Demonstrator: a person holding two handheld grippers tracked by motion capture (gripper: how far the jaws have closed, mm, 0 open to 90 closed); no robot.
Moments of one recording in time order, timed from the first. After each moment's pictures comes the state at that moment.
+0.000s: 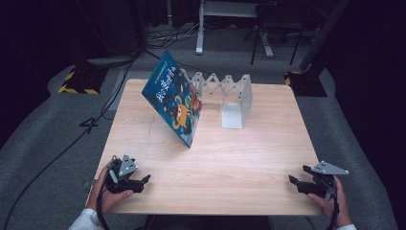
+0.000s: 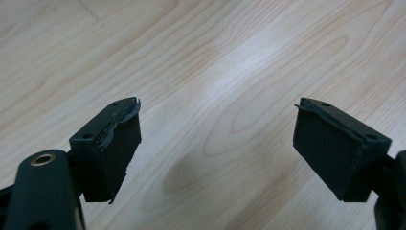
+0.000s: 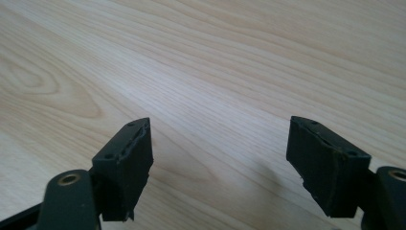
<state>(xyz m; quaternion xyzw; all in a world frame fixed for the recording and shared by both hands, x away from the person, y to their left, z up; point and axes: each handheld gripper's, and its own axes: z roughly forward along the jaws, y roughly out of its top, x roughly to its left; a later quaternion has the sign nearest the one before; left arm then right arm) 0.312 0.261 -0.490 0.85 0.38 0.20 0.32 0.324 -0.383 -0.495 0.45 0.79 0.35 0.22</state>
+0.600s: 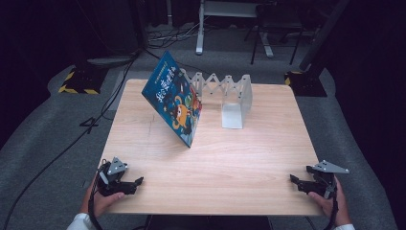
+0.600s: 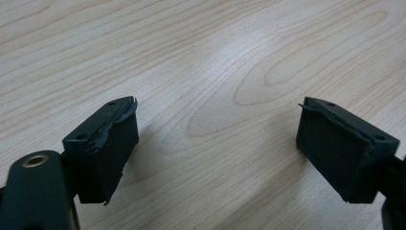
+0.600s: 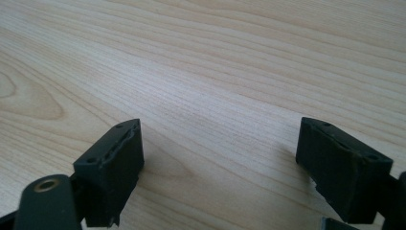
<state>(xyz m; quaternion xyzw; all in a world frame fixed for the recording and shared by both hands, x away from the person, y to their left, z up) 0.311 0.284 -0.506 0.82 0.43 0.17 0.33 0.329 -0.388 -0.505 0.49 0.77 0.34 0.22</state>
